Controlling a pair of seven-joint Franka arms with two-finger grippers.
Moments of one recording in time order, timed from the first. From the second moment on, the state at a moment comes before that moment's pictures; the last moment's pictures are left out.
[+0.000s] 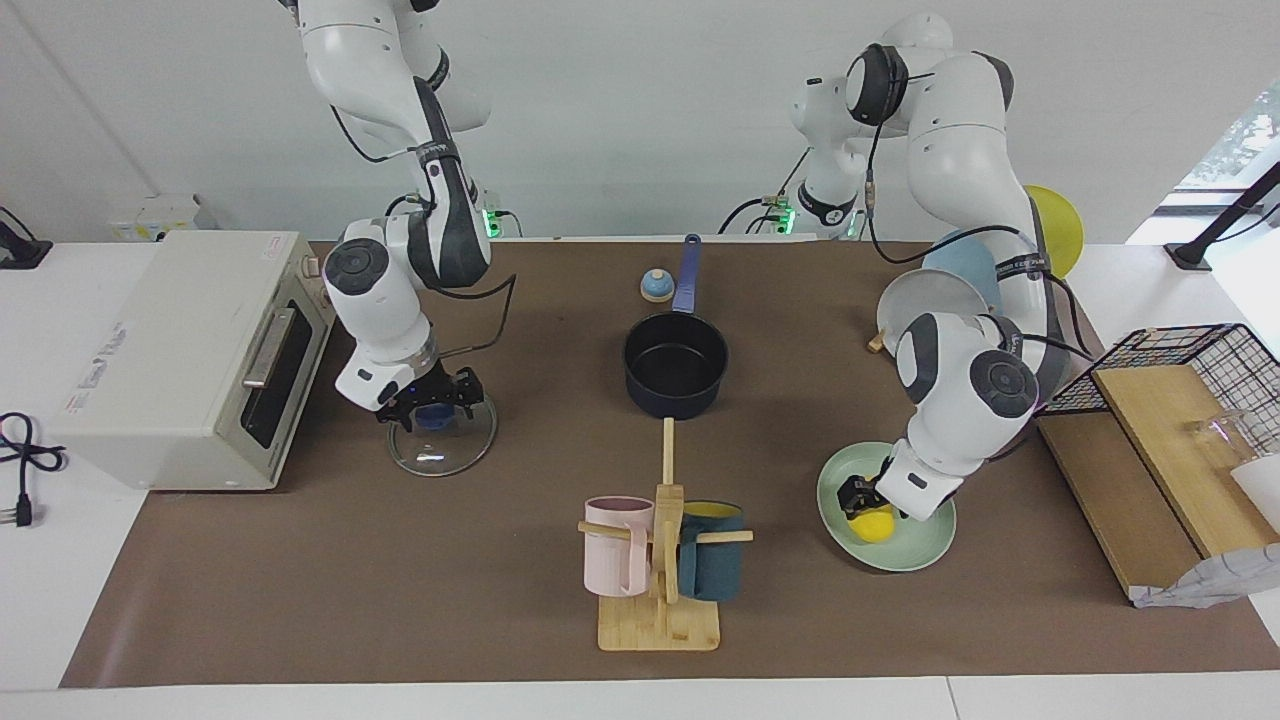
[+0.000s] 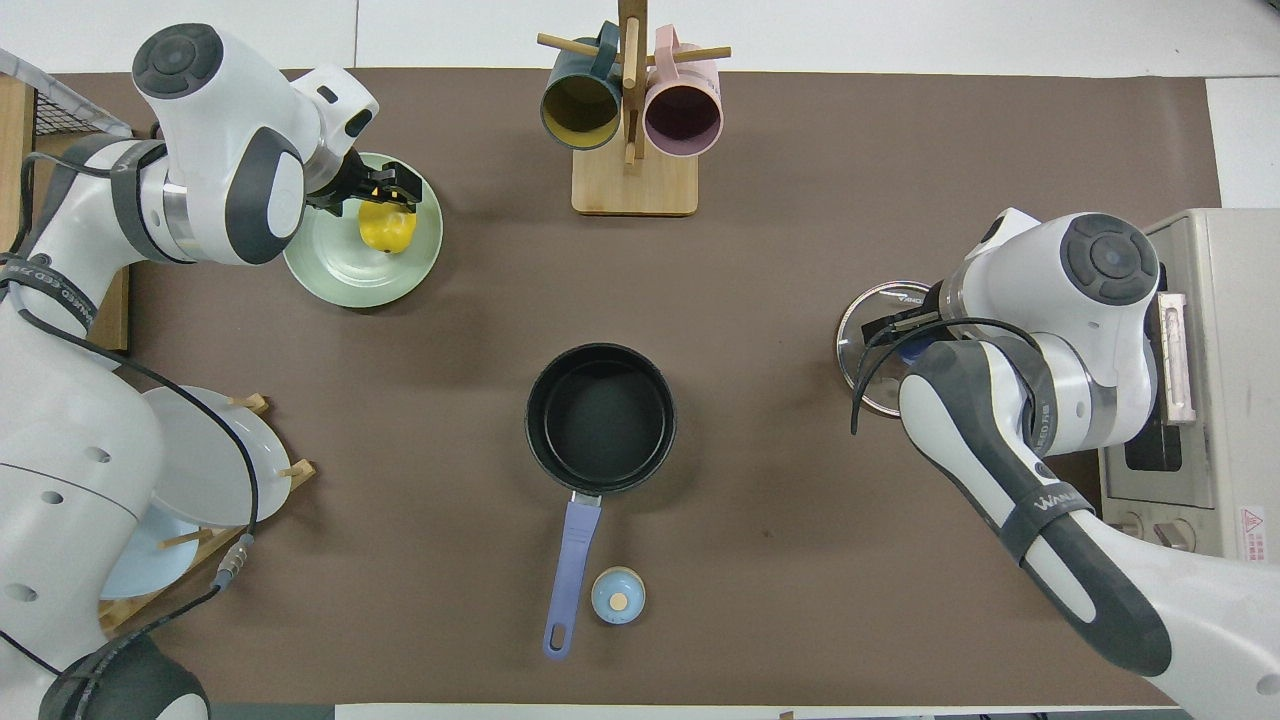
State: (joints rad) left arm -0.14 0.67 -0.07 -1.37 -0.02 2.07 -0.14; right arm 0.11 0.22 0.02 -2.08 0.02 2.31 -0.10
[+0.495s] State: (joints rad) left arm -0.15 0.59 -0.08 -1.35 -0.03 2.03 -0.16; right arm 0.11 0.22 0.02 -2.09 0.02 2.31 -0.11
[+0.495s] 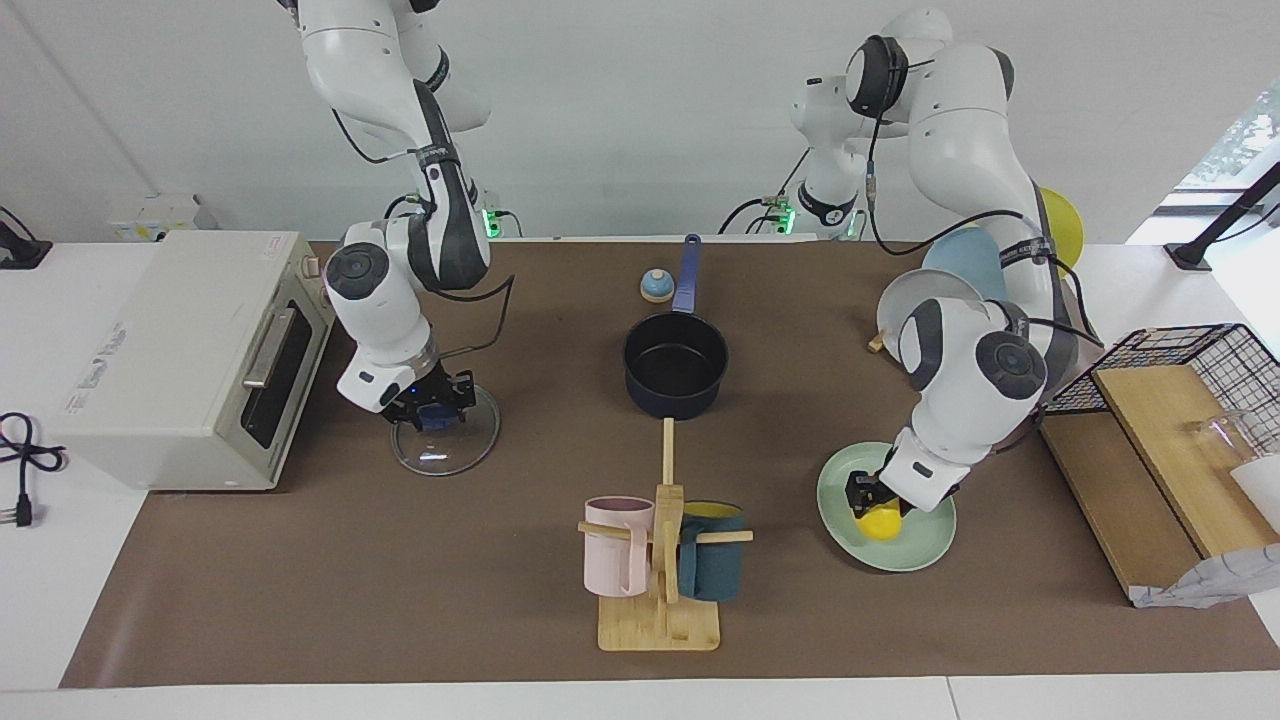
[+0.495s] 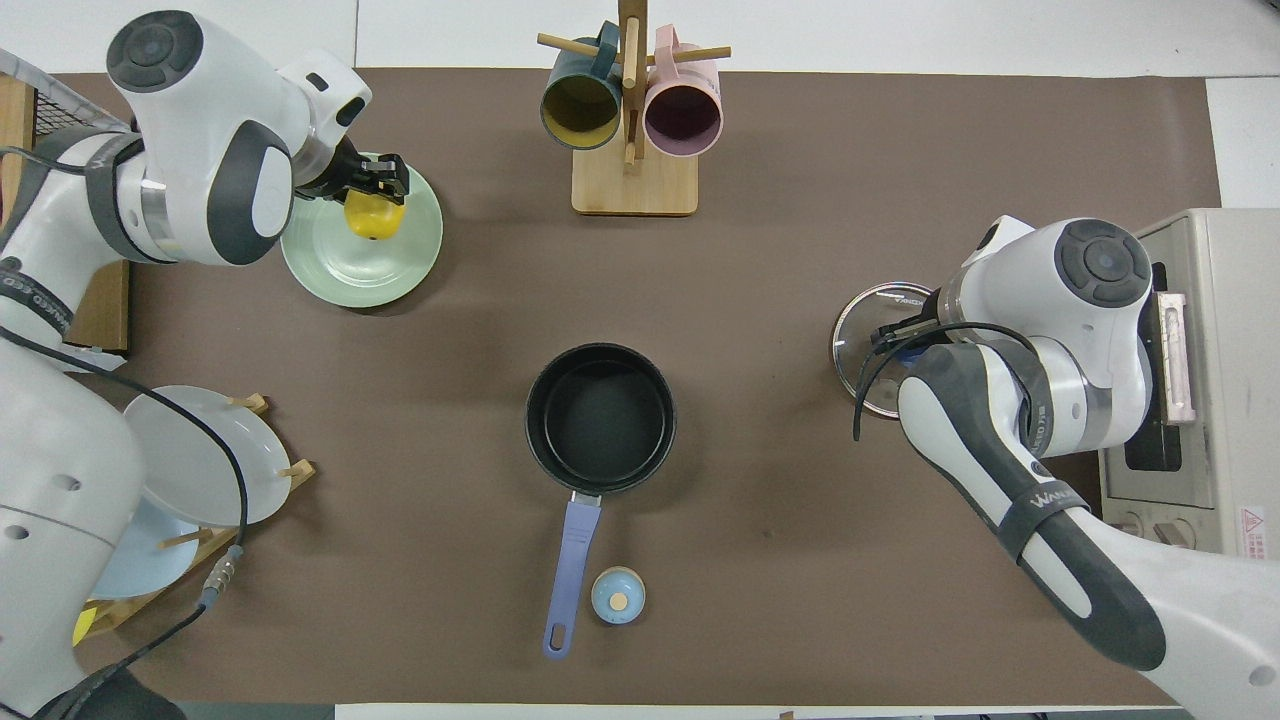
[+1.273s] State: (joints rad) left arm -0.51 0.15 -0.09 -1.73 -0.04 1.97 -0.65; right arm 0.11 0.17 0.02 -1.74 0.01 1.79 -0.11
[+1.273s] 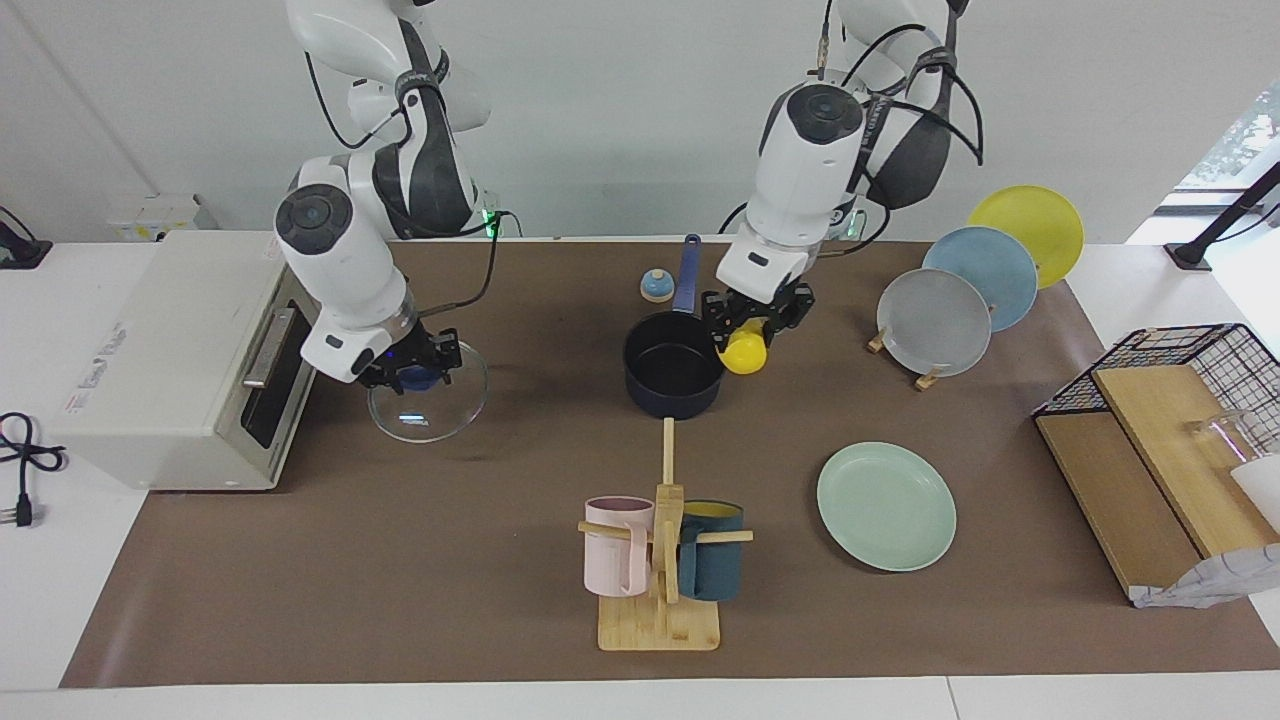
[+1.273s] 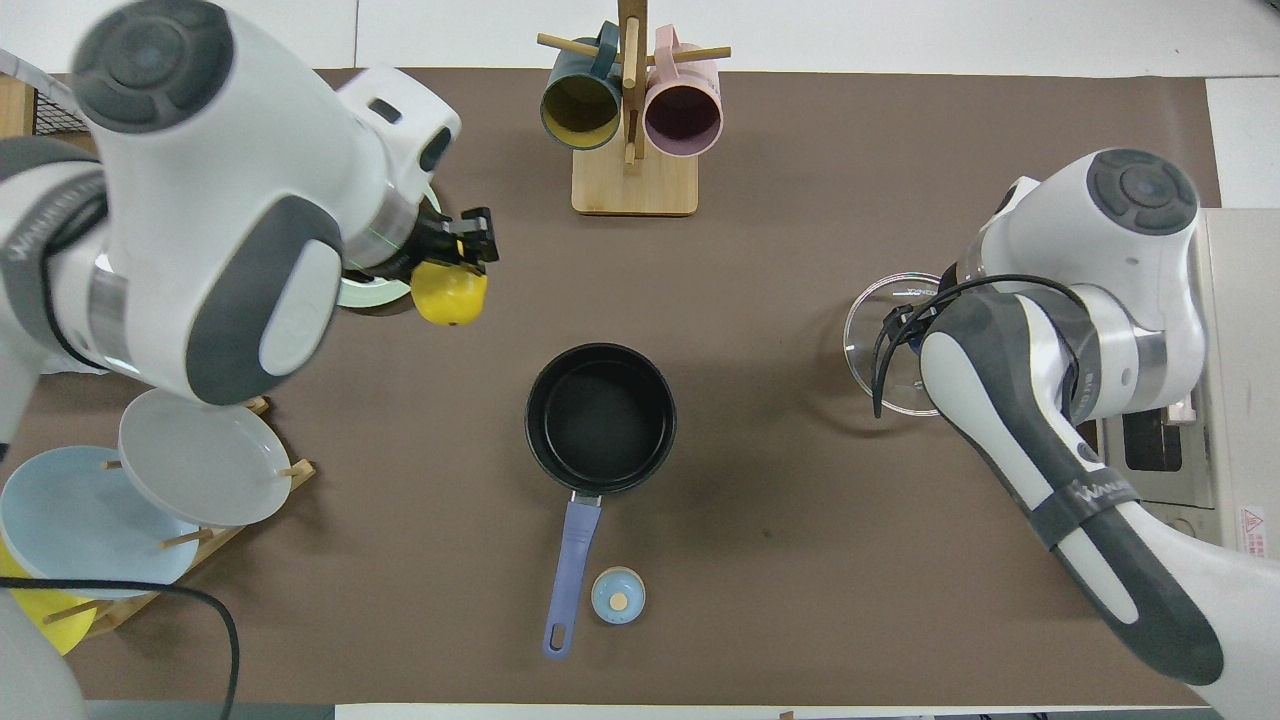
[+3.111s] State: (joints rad) left arm -0.63 0.18 -0.06 -1.96 0.08 2.17 -0.77; right arm 0.14 0.14 0.02 -1.49 -0.03 1.46 -0.10
